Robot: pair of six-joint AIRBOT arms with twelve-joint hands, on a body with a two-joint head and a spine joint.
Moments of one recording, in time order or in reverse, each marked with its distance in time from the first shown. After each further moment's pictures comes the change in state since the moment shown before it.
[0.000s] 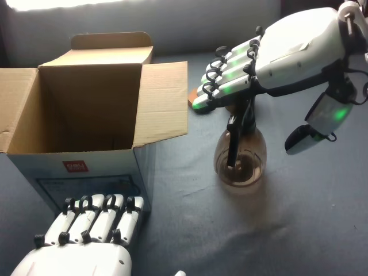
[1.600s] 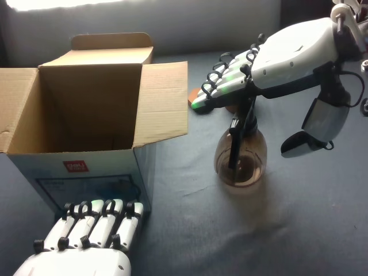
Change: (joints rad) left arm 0.002 0.000 -0.010 -0.015 0.000 0.000; right arm -0.026 -0.011 0.000 -0.014 -0.048 0.189
